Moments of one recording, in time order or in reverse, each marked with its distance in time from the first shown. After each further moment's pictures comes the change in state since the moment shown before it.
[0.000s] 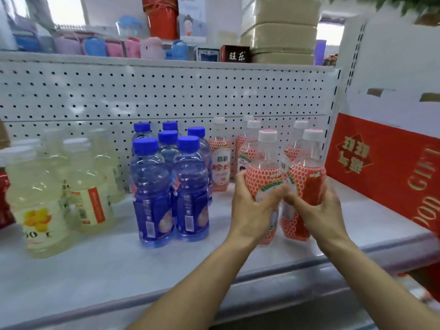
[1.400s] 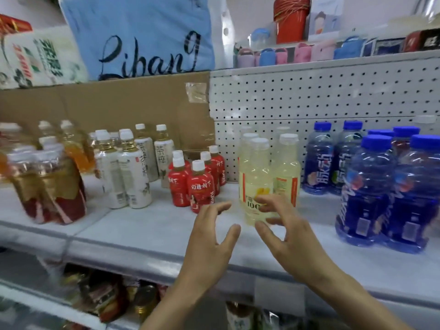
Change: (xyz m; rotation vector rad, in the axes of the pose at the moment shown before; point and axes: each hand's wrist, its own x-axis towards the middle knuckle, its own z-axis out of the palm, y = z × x) left_hand -0.173 0.061 -0.388 0.836 0.421 0.062; right_hand -0.193 -0.113 0.321 -0.056 -0.696 -0.501
